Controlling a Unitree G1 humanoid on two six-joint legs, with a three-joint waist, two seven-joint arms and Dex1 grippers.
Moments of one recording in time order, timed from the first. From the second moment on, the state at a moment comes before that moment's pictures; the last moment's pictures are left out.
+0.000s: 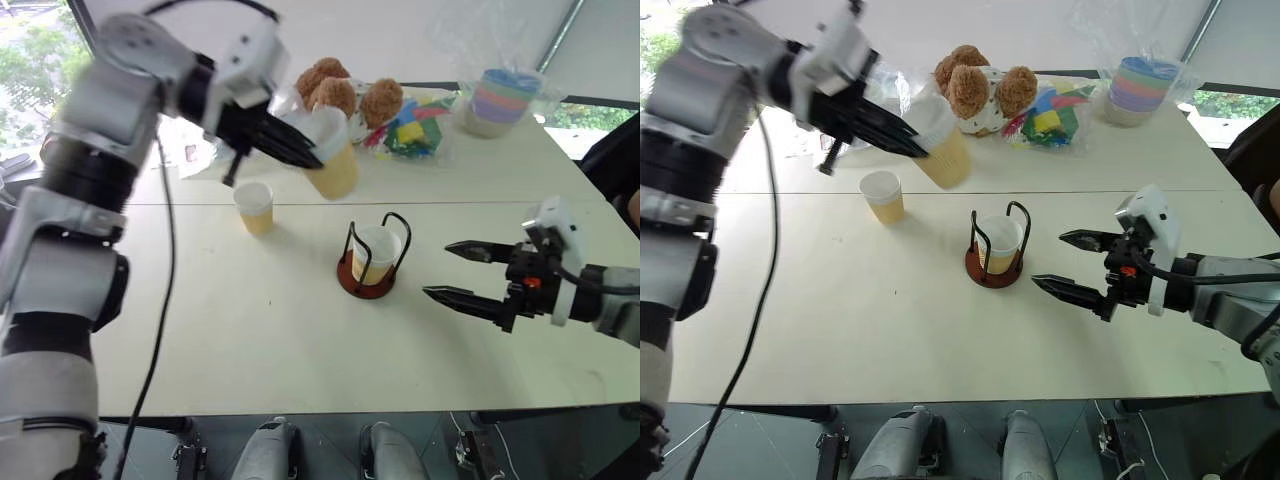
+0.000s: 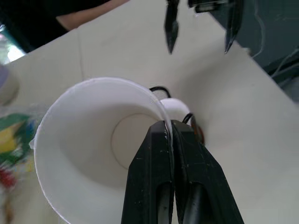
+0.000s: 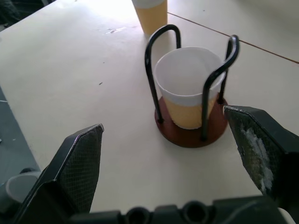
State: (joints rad) left arm -1.48 0.67 -0.52 0.61 -0.49 0.15 -1.61; right arm -0.15 -1.01 -0.46 -0.63 0.93 0.99 0.74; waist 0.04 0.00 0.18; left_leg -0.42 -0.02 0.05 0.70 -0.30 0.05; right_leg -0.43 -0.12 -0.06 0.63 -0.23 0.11
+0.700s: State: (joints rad) left arm -1.61 0.36 -0.76 1.10 -0.42 -0.25 -1.61; right arm 0.00 -0.99 -0.64 -0.78 1.10 1.04 0.50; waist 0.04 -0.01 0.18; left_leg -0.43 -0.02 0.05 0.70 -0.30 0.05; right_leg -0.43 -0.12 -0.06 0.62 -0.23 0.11
